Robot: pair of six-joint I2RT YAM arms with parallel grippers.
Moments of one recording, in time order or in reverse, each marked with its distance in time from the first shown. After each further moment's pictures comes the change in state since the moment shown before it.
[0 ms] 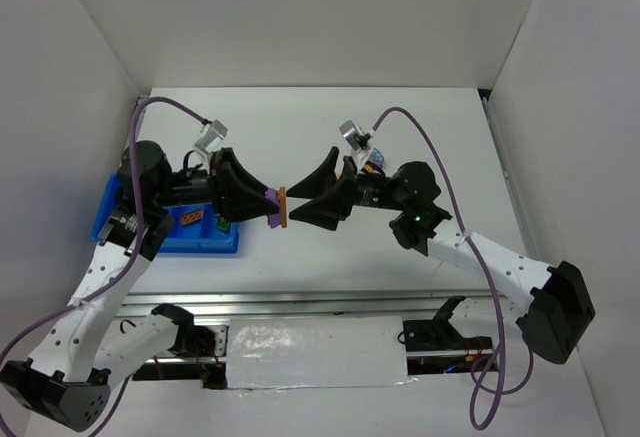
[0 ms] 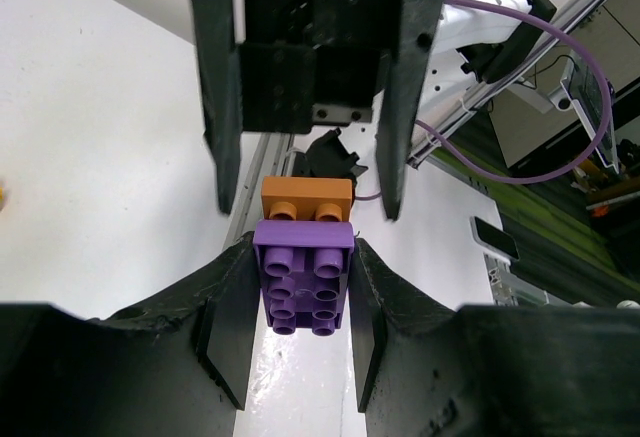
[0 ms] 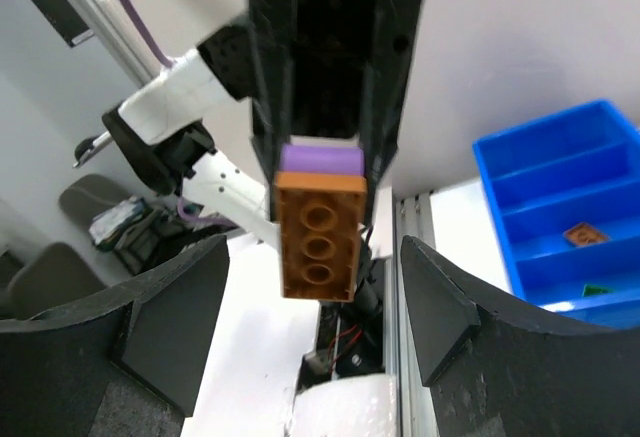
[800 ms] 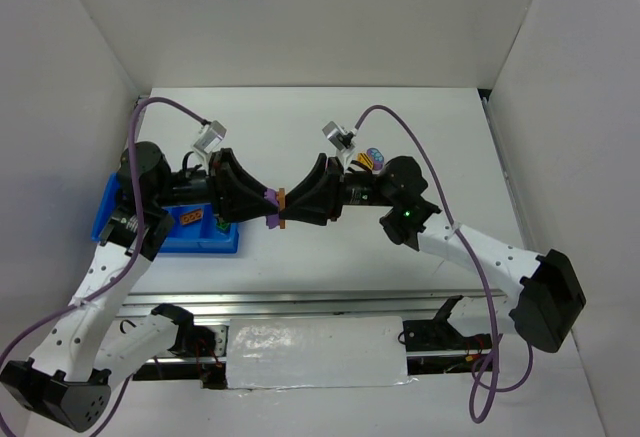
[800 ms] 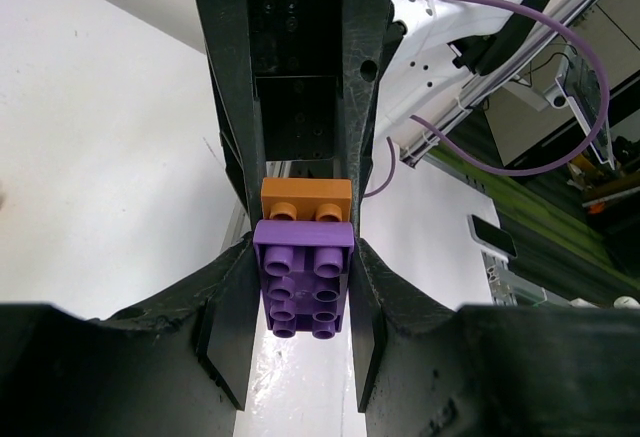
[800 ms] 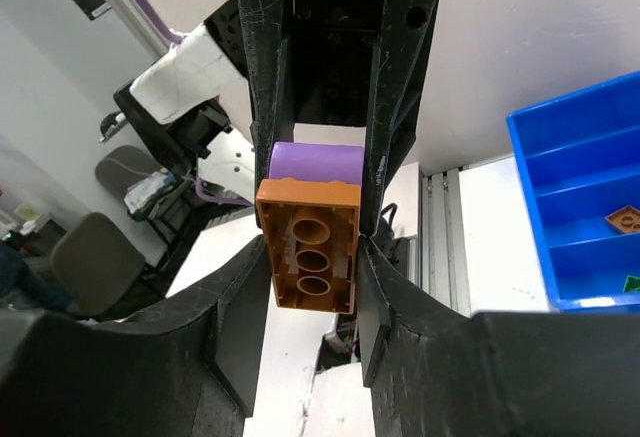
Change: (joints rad) left arm 0.007 -0.003 -0.018 0.042 0.022 -0.019; right arm 0.037 0.096 0.059 -0.011 -0.065 0.016
